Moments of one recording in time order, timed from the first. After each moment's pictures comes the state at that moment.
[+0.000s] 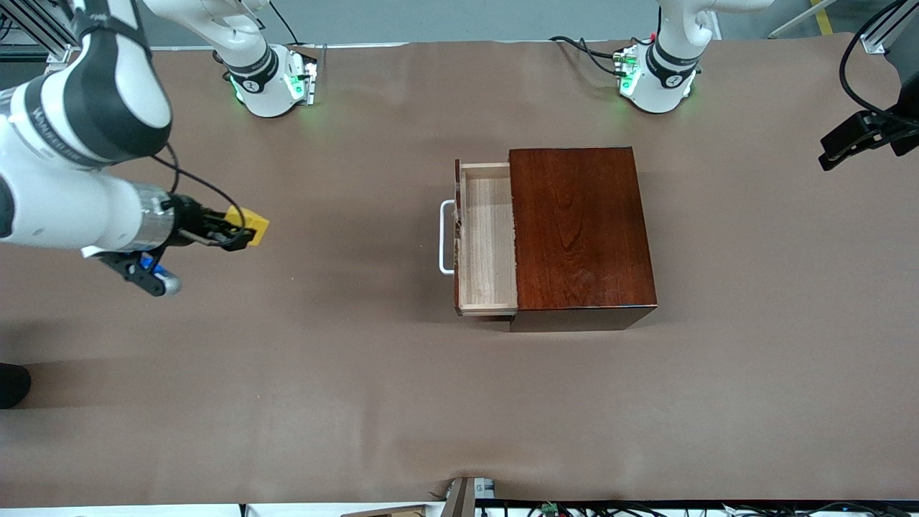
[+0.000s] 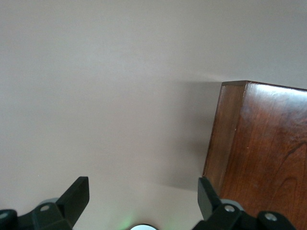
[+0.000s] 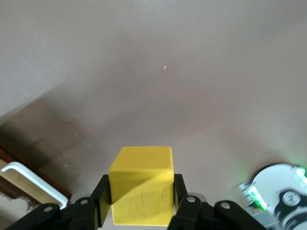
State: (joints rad) left arm -0.14 -0.03 0.10 -1.47 0.08 1.43 -0.19; right arm 0.15 0.28 0.04 -1.48 0.24 1.45 0.76
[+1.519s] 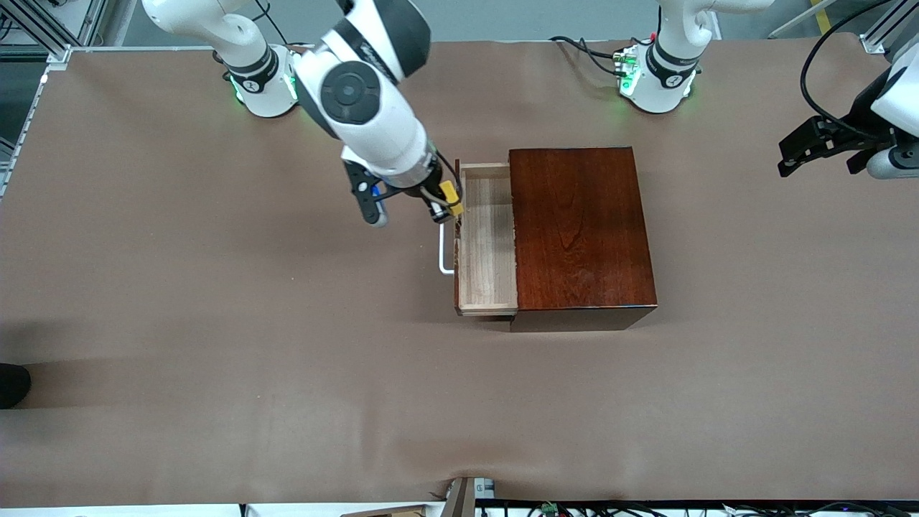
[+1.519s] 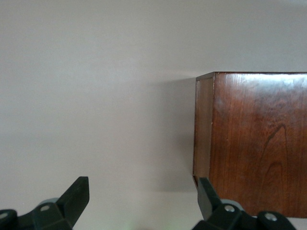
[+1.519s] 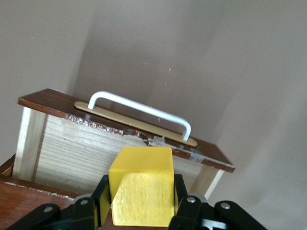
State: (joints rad) left arm -0.17 -0.05 0.08 -1.55 0.03 1.52 -0.09; right arm 0.69 0.42 0.04 -1.44 0.25 1.90 1.87
